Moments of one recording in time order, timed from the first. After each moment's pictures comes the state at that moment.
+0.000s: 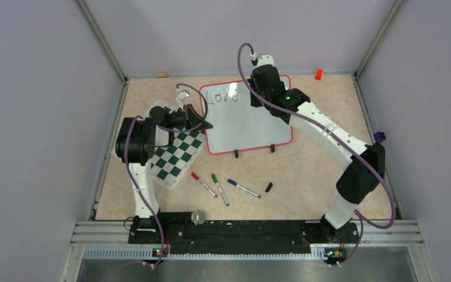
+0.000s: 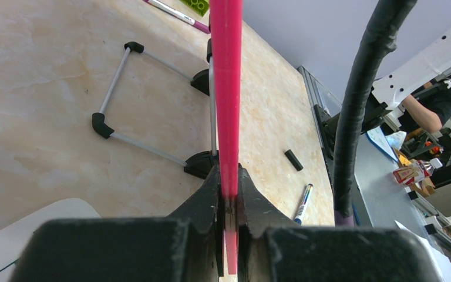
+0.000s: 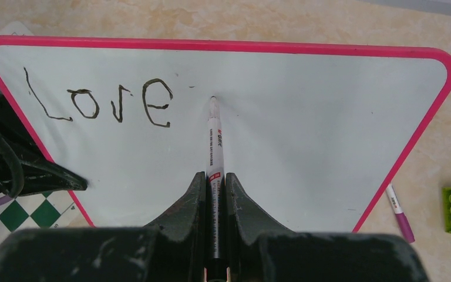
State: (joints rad) left arm -0.03 2.19 1.02 1.50 1.43 -1.00; right arm 0.67 1.69 1.66 -0.52 0.35 0.26
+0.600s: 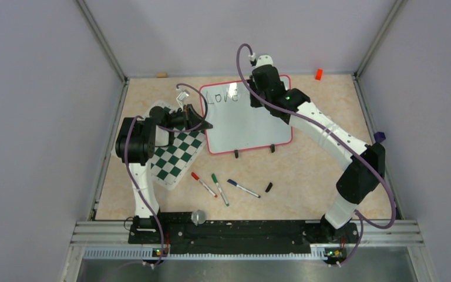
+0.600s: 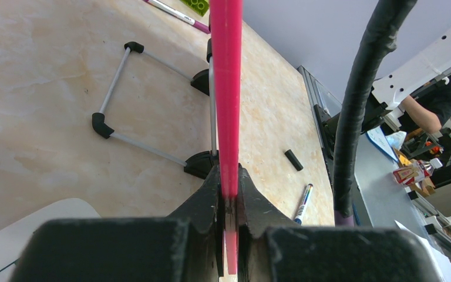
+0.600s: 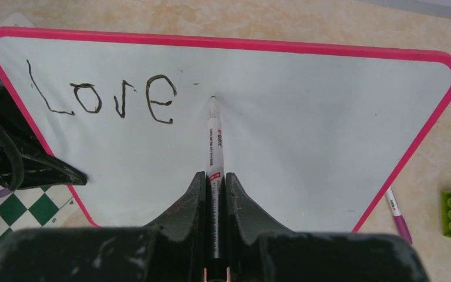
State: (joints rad) left arm -0.03 2.19 1.02 1.50 1.43 -1.00; right arm 0.67 1.69 1.66 -0.53 0.34 0.25
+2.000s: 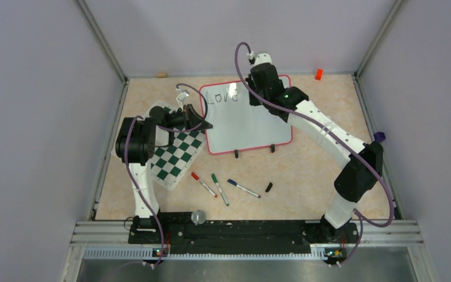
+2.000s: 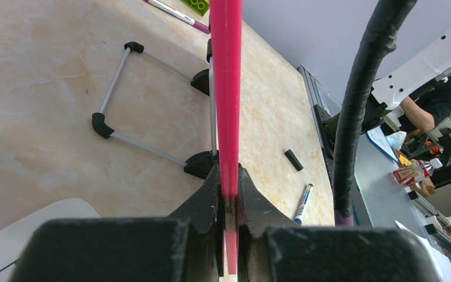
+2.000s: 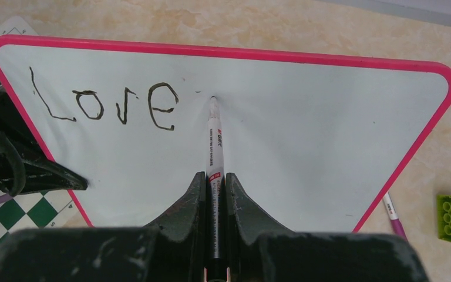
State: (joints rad) left arm -0.03 2.19 1.02 1.50 1.43 -1.00; right arm 0.66 1.71 1.70 -0.54 0.35 0.24
